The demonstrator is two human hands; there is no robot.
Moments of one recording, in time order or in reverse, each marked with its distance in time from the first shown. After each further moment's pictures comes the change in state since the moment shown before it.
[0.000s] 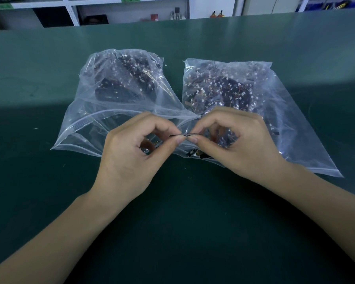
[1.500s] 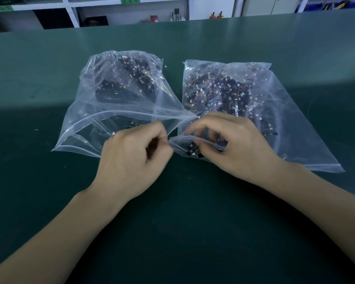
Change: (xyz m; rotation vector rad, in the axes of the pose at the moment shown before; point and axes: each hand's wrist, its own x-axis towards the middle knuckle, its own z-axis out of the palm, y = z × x) left_hand 0.000 -0.005 -0.005 0.401 -0.112 -0.052; right_hand -0.002 0.008 -0.002 -0.194 -0.127 0.026
